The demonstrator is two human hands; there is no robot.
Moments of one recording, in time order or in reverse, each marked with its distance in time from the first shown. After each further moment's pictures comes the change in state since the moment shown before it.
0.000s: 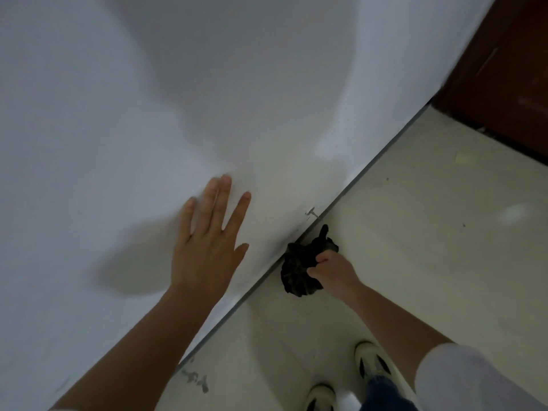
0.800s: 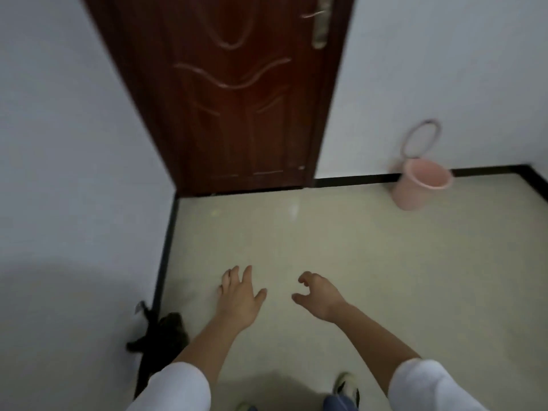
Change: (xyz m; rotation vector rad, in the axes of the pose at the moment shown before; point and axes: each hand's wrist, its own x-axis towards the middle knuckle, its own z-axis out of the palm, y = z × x) left_hand -0.157 0.275 -0.330 -0.642 -0.454 0.586; right_hand -0.521 0.165 -0.141 0.066 0.654 0.235
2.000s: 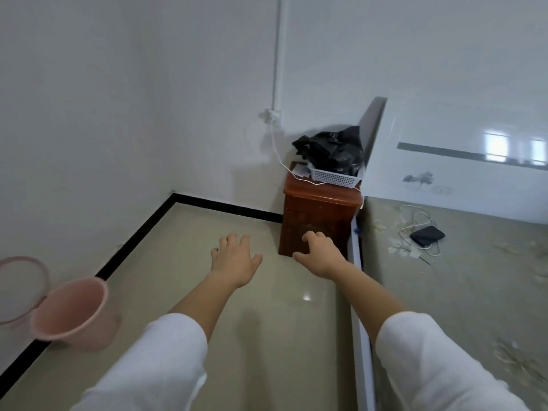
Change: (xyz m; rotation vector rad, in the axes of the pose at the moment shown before) left_hand 0.018 1.045 0.251 0.423 -0.136 1.260; right_hand -0.250 0.752 -0.548 0.348 0.909 0.873
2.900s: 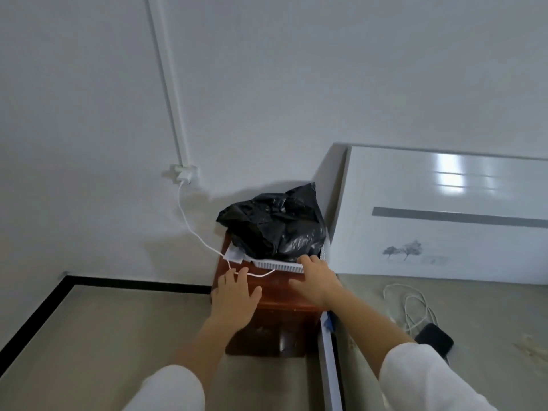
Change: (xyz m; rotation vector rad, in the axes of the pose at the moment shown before) left_hand 0.544 0.236 0.044 -0.126 -0.053 0.102; right_hand 0.503 0.202 -0.192 -0.058 0.036 0.120
